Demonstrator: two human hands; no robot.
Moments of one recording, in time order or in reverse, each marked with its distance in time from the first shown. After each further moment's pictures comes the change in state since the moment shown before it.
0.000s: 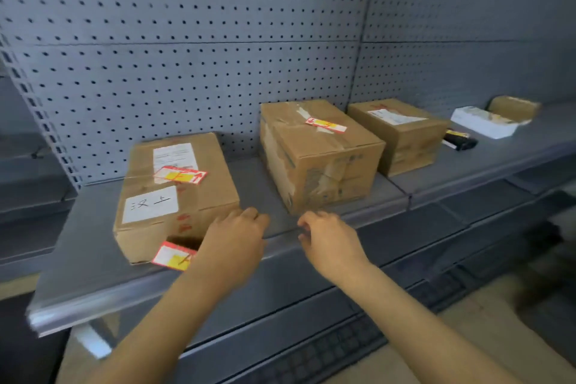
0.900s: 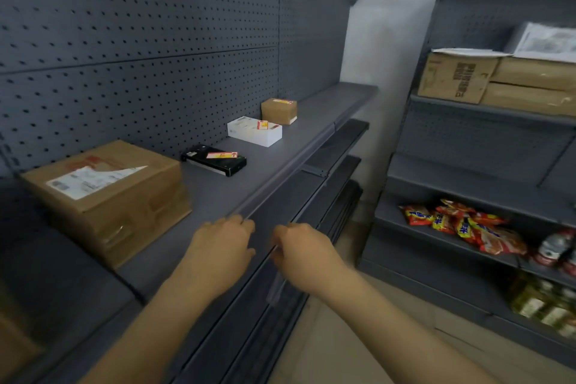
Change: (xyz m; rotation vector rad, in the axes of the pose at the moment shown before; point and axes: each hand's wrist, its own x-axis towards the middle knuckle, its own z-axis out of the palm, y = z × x) left_hand 0.296 0.368 0.009 -0.127 0.043 0.538; right_hand -0.056 0.378 -0.146 -0.144 0.102 0.462
